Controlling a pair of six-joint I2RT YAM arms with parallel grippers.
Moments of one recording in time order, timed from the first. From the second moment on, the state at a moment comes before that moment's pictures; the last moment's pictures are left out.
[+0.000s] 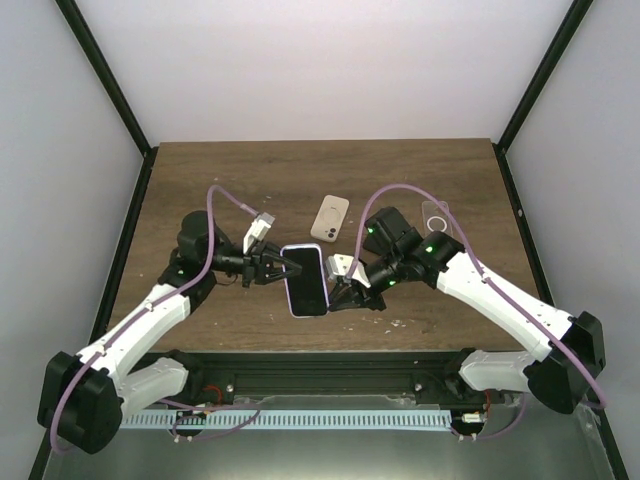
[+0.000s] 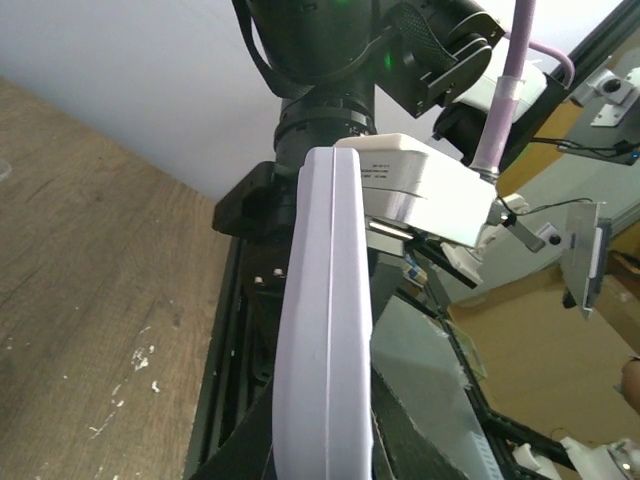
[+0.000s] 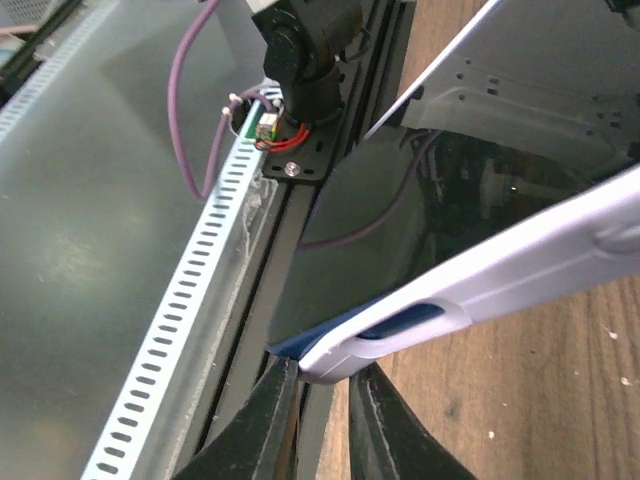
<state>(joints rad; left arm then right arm) -0.44 1.04 0.65 0.31 1.28 -0.57 0.75 1.23 1.08 -0.85 -0.89 -0.75</state>
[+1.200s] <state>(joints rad) -0.39 1.05 0.64 0.42 1.15 -0.60 0.62 1.39 1.15 -0.69 -0.90 -0.47</state>
